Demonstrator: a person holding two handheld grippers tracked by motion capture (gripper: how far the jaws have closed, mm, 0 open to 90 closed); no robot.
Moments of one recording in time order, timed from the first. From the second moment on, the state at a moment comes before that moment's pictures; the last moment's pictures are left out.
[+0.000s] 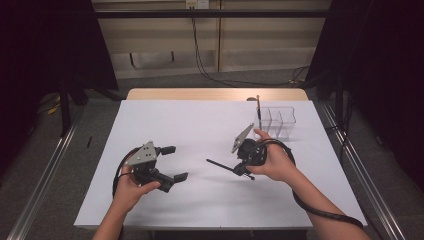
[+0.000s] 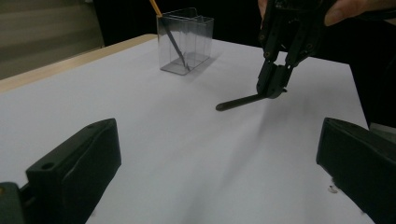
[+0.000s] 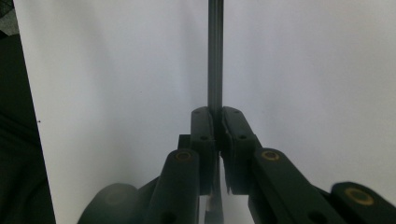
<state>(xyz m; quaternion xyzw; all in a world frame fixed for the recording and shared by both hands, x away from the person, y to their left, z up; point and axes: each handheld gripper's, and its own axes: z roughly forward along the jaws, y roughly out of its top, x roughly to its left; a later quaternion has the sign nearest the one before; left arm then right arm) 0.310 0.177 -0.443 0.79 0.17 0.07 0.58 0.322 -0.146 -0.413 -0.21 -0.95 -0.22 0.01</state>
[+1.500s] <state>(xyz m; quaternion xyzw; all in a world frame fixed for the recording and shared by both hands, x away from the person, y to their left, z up) 0.339 0.098 -0.414 0.89 0.07 0.02 0.44 0.321 -0.136 -0.404 -0.18 -0.96 -0.20 0.02</state>
